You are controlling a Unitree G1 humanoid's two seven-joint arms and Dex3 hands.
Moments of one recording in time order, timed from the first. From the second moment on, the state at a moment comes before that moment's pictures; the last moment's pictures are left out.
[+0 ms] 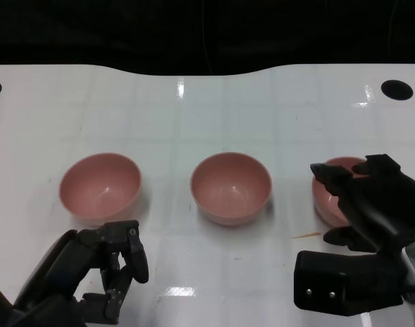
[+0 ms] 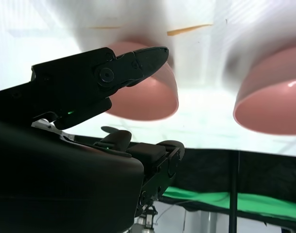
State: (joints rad) left arm 0.19 0.28 -0.06 -0.10 0.18 -0.32 -0.20; right arm -0.17 -0.31 0.33 -0.06 -1.09 0.24 0.15
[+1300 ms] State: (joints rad) left arm 0.15 0.28 -0.06 -0.08 0.17 -0.33 -0.21; right arm -0.43 -0.31 0.45 0.57 -0.90 0.05 -0.23
